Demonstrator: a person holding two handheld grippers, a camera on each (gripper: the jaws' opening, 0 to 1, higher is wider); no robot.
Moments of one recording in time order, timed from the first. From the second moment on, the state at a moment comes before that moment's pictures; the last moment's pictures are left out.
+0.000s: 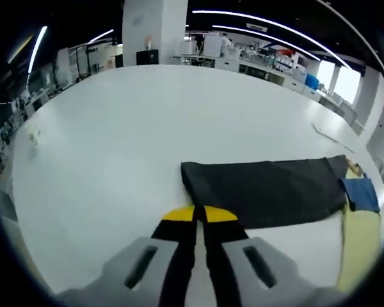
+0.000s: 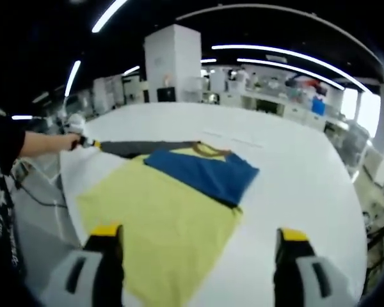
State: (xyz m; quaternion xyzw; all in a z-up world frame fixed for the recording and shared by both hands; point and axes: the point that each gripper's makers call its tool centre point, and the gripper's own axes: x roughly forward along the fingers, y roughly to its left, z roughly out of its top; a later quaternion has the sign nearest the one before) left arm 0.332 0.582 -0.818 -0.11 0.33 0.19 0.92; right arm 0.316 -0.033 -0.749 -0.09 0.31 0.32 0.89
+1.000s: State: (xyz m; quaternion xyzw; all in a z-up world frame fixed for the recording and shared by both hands) left arm 0.380 0.518 -0.763 -0.05 0.29 0.09 0.95; right arm 0.306 -0.022 -0.749 -0.10 0.31 0.34 0.88
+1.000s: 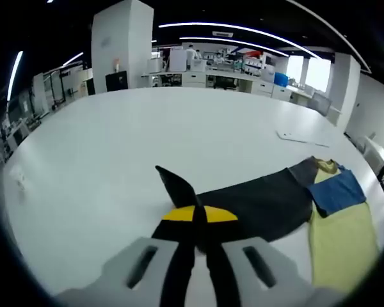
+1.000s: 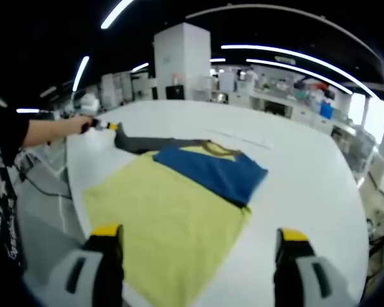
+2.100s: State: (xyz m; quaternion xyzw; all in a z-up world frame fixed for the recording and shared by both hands) left arm 0.448 0.363 -0.720 -0.04 0.24 -0.06 0.97; right arm 0.282 0.005 -0.753 -0.09 0.30 0.38 0.87
